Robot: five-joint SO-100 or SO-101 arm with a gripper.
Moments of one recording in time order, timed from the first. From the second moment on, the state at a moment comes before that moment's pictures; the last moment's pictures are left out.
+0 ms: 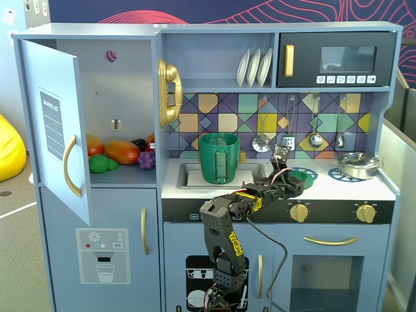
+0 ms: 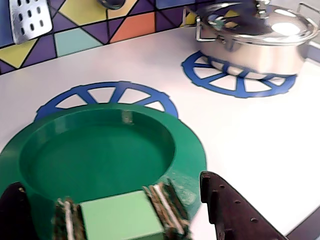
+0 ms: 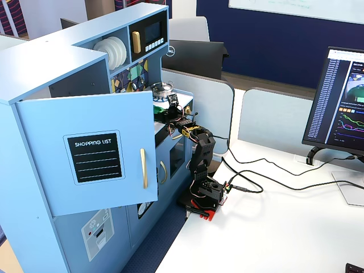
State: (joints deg) arm 34.7 107.6 117.5 -9.0 -94.2
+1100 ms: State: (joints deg) arm 28.5 122.0 94.4 6.6 -86.0
